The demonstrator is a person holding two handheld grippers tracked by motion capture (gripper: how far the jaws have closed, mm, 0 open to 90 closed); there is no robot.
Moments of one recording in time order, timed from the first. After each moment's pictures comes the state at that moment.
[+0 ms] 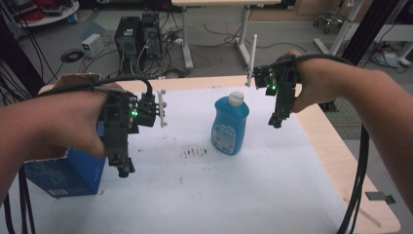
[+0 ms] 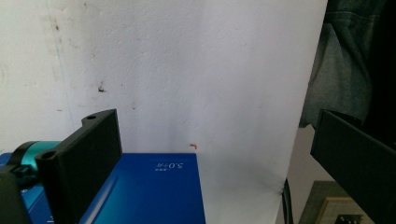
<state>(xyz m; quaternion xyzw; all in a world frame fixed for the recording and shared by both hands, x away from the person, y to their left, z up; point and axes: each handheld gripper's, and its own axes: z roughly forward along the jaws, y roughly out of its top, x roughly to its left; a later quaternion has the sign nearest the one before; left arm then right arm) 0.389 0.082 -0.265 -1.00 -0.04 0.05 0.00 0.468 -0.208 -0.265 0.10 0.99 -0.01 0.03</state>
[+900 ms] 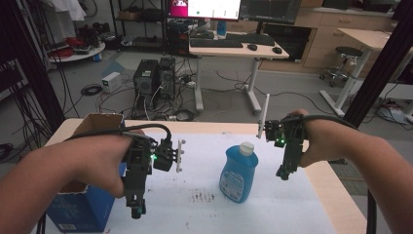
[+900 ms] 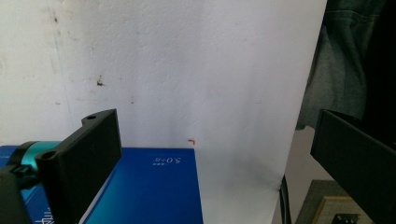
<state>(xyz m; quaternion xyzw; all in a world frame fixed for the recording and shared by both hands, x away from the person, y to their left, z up) 0.387 0.085 -0.263 -1.00 -0.05 0.05 0.01 0.467 -0.208 -0.263 0.10 0.99 0.00 0.03</state>
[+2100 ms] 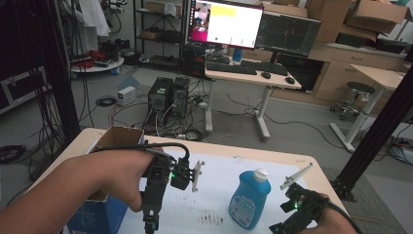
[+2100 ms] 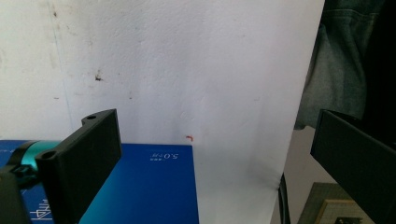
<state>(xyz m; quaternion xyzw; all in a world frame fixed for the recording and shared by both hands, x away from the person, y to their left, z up) 0.381 0.093 -0.261 -1.00 -0.05 0.04 0.00 0.431 -0.250 -0.362 0.30 0.92 0.24 0.01</state>
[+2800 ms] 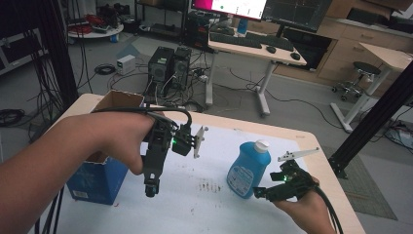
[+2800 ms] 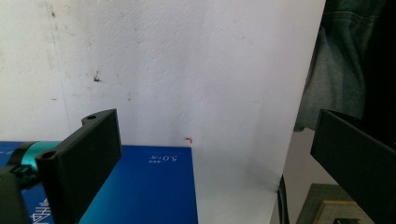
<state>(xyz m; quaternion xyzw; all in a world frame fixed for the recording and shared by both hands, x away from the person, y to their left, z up) 0.382 0.092 -0.263 -1.00 -0.06 0.05 0.00 0.424 -0.239 -0.389 0.36 0.86 0.35 0.07</state>
